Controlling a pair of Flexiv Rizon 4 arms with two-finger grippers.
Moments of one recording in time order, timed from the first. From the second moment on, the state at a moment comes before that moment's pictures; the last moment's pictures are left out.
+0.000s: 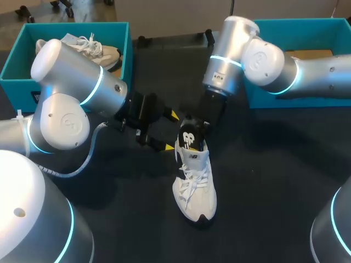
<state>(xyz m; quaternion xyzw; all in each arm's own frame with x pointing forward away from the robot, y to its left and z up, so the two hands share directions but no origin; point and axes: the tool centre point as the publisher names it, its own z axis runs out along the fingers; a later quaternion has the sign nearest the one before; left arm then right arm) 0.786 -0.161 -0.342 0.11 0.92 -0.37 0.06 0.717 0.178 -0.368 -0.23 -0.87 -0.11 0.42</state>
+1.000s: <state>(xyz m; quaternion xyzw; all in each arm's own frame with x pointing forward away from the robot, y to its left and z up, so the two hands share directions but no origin) 0.786 -0.161 -0.342 0.11 0.92 -0.37 0.06 0.726 0.187 -0.356 -0.22 -0.90 -0.12 0.36</state>
